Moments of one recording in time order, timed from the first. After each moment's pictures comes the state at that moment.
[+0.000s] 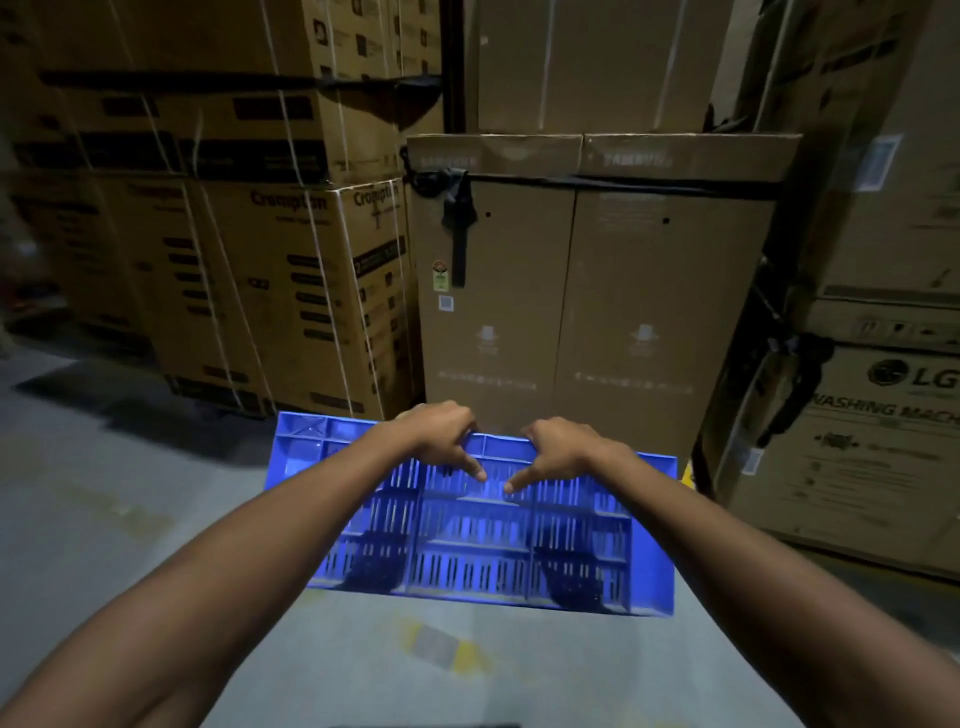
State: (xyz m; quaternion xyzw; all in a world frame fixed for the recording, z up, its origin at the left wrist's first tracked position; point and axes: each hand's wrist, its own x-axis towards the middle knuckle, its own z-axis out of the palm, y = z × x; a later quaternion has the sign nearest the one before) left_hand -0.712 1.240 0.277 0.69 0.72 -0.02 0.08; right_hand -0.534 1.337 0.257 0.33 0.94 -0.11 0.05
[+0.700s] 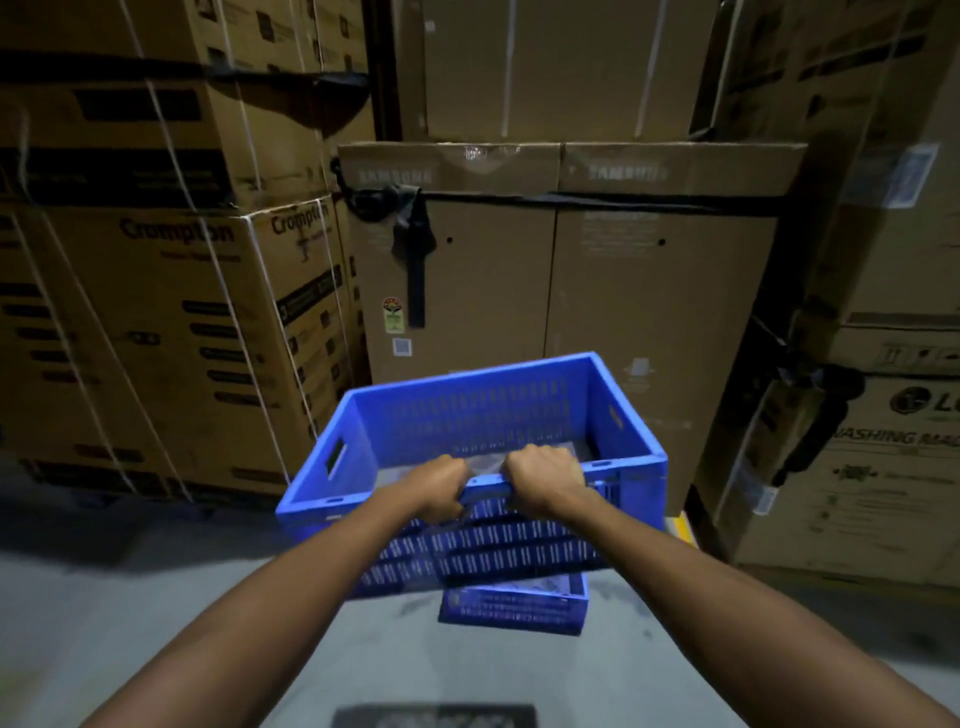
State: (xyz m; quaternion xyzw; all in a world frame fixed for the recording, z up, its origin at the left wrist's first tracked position) left_hand -0.918 1.490 0.216 0.72 0.69 -0.01 0.07; right_hand -0.751 1.539 0.231 0.41 0.91 0.06 -0.01
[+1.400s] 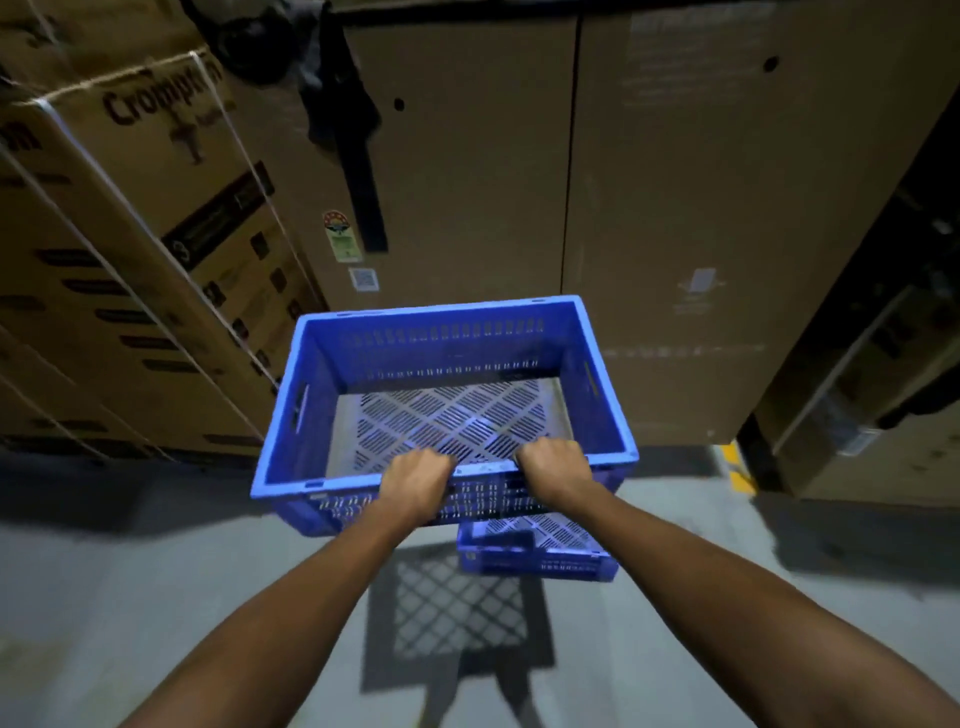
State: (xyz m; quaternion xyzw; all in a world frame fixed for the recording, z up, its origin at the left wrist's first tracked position) left_hand -1.003 1.732 0.085 0.67 0.73 -0.13 0.01; right_hand -0.821 1.809 0.084 0.42 0.90 -0.07 0.05
